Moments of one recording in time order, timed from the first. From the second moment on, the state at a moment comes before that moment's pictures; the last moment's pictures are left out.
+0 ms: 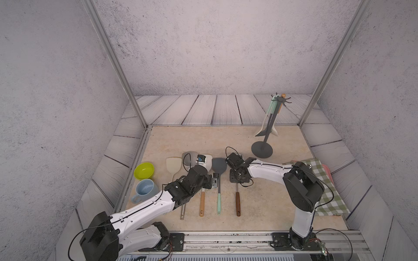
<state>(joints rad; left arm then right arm) -0.83 1.10 0.67 -0.19 -0.24 -0.51 0.77 1.87 1.20 -0.63 0.16 0.78</state>
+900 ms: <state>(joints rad) -0.83 1.04 0.63 -0.17 -0.23 -0.50 0.78 1.68 1.16 -0.62 0.20 0.70</state>
